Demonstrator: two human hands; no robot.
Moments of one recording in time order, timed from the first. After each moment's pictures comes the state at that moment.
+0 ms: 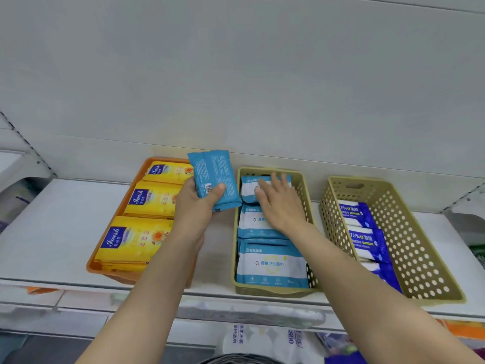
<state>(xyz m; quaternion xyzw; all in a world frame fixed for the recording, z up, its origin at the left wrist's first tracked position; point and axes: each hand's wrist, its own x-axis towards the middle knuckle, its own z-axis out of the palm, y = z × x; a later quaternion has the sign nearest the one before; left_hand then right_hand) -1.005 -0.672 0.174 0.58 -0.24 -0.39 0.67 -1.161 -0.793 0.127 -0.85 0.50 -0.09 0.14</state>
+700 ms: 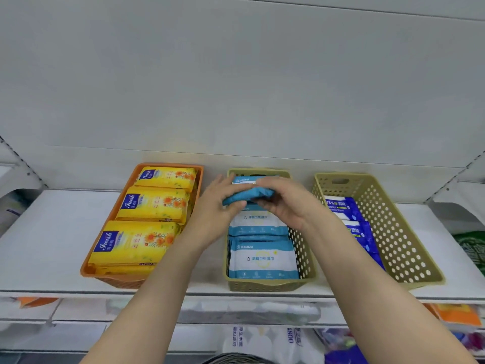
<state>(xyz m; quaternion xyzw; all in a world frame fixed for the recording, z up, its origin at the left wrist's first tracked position) -1.028 -0.669 0.184 0.64 -0.58 -0.27 0.43 -1.188 -0.759 0.204 -0.44 0.41 -0.30 0.74</state>
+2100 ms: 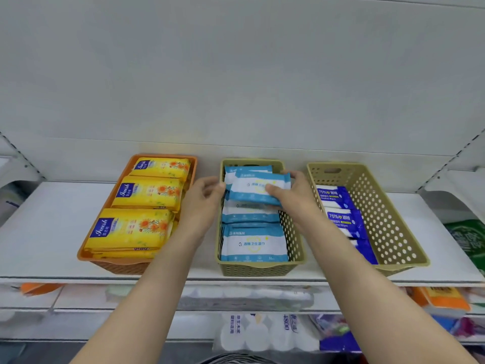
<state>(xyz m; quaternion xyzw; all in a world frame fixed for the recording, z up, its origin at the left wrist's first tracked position) -1.041 -0.666 0.163 0.69 -0.35 -0.33 0.54 -1.218 -0.754 0.170 -0.52 0.55 -0.37 0.54</state>
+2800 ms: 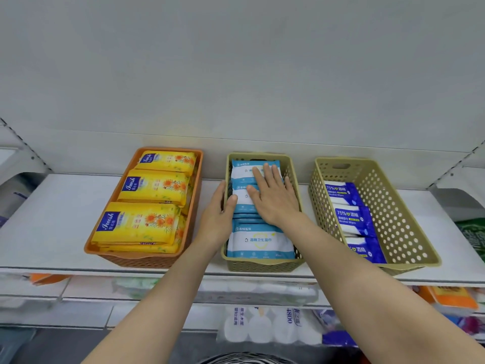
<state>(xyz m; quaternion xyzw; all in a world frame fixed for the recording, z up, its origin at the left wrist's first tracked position) -1.056 -0.658 0.124 0.68 -0.40 -0.38 0.48 -1.181 -0.771 0.121 -0.85 0.51 -0.01 0.12</state>
